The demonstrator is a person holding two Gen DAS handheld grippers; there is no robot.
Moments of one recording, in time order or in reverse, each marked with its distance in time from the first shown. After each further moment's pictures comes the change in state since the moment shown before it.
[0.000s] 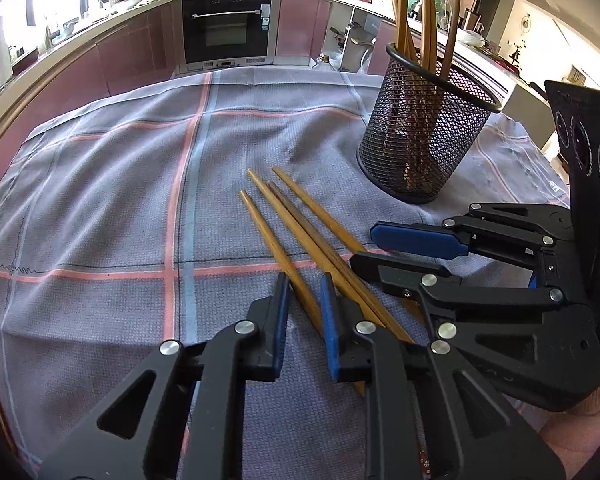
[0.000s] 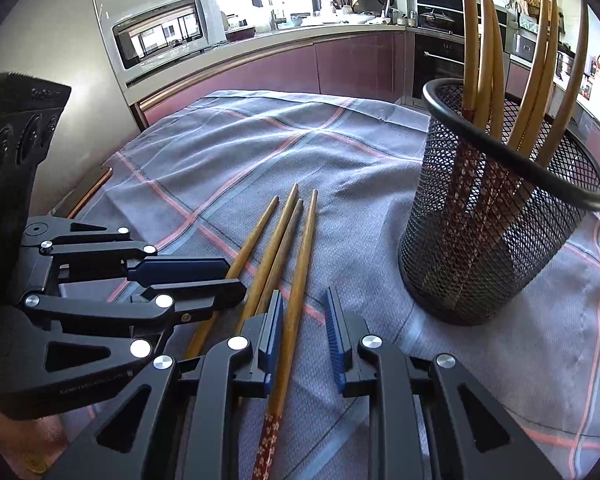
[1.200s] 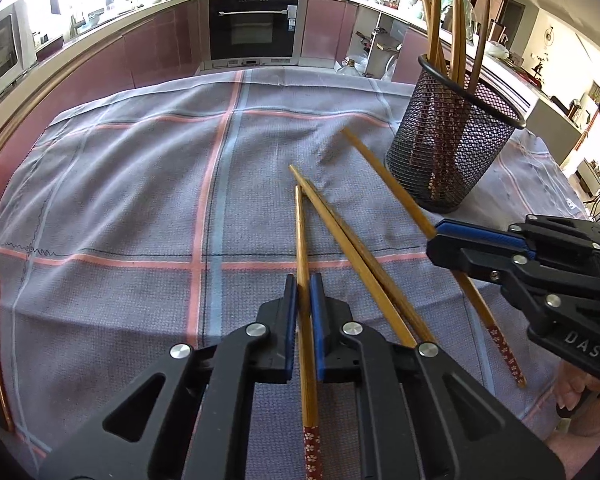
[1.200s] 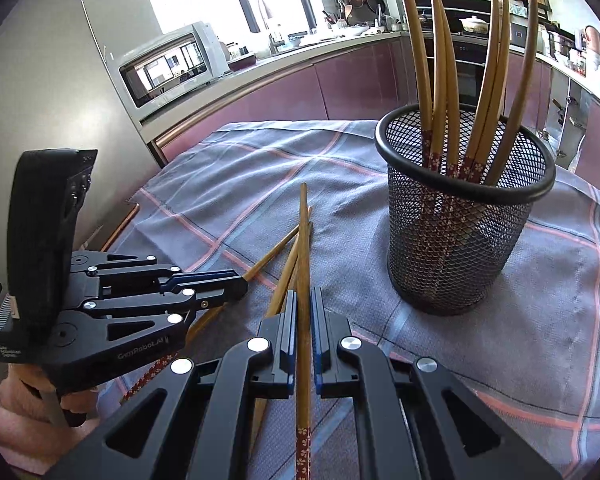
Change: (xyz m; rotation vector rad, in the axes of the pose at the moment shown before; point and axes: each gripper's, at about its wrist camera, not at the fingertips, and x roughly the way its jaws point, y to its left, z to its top) left arm -0.003 0.010 -0.003 -0.067 -0.003 0.059; right arm -0.033 -0.018 -0.002 0.083 -0.069 0.110
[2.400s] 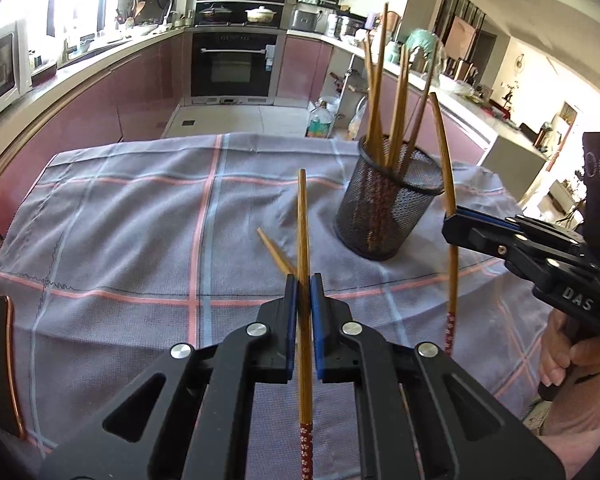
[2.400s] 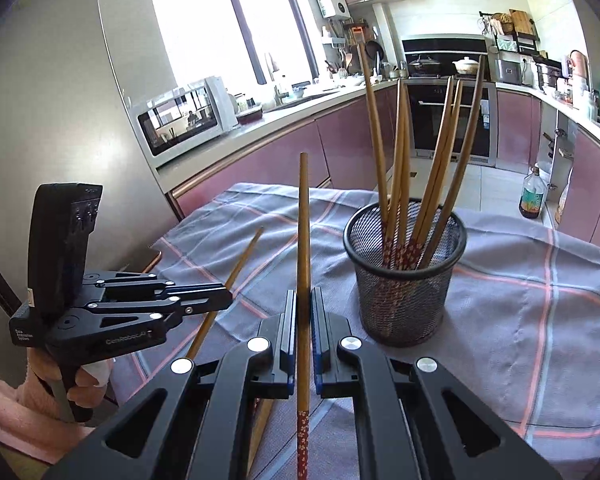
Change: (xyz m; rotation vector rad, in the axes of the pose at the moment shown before) left arm -0.074 -0.013 0.011 0.007 -0.164 -0.116; right arm -0.077 -0.011 0.006 -0.006 -0.193 0.006
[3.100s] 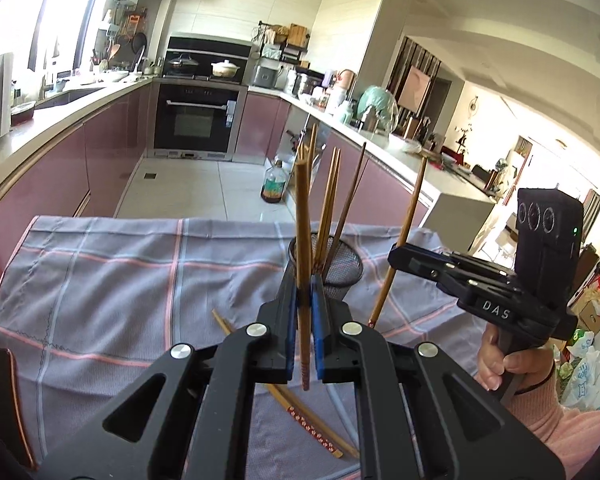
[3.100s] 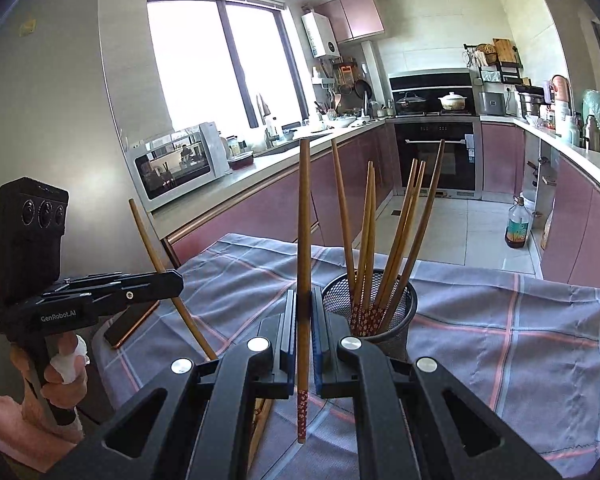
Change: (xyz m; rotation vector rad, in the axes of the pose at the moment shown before) left arm -0.078 -0.022 0.041 0.020 -0.214 -0.158; right arm -0.041 -0.015 0.029 0.002 -0.146 -0.034
